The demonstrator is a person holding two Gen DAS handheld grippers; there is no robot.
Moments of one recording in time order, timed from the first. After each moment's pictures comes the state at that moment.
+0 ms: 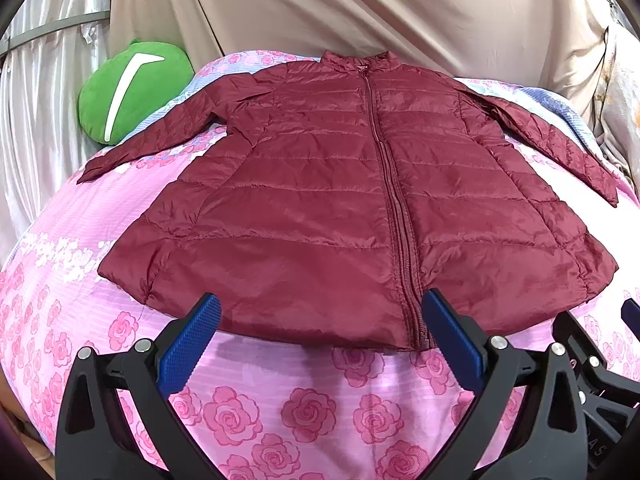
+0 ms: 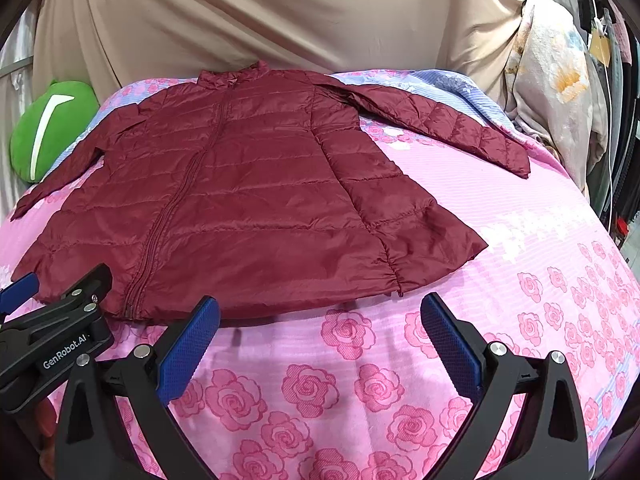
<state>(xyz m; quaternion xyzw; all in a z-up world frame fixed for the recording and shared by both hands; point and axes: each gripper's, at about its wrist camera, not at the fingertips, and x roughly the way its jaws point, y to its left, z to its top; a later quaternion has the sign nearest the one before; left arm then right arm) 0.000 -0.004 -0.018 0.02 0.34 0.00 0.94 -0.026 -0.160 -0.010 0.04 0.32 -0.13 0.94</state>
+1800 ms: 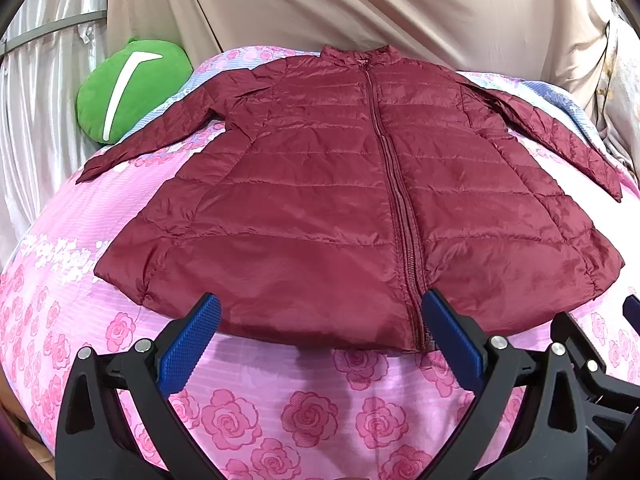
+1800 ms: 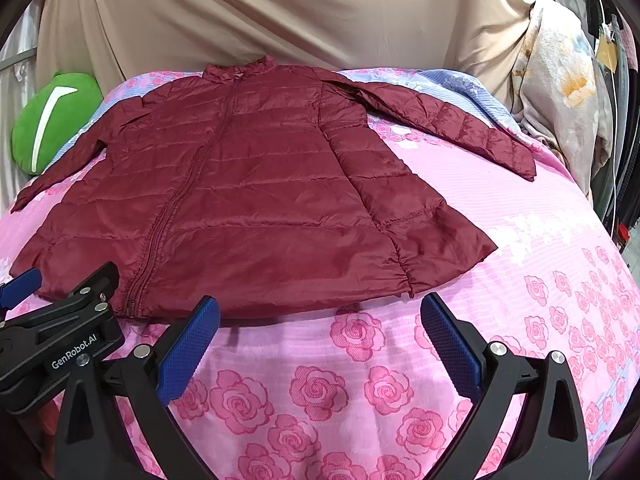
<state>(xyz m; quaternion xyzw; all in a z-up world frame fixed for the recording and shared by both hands) 0.007 -0.006 -0.022 0.03 0.35 0.01 0.94 -0.019 -0.151 -0.014 0.04 0.33 -0.13 0.93</state>
